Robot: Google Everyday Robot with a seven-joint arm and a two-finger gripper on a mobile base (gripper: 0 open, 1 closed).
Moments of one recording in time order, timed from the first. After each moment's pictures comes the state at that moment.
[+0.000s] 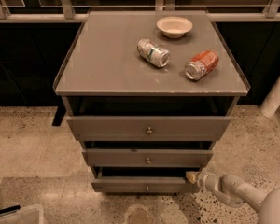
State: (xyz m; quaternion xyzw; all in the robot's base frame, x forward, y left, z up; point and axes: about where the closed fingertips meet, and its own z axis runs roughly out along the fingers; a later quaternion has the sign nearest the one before) arm 0.604 -0.292 0.214 -0.08 0.91 0.21 0.35
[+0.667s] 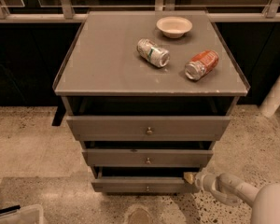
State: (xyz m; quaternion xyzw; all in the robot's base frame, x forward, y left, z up) arm 0.603 -0.288 0.202 -0.07 0.92 0.21 0.33
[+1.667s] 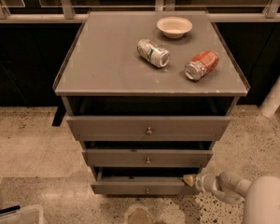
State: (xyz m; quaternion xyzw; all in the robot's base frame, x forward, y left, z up) arm 0.586 -0.278 0.192 -0.09 0.92 0.23 0.29
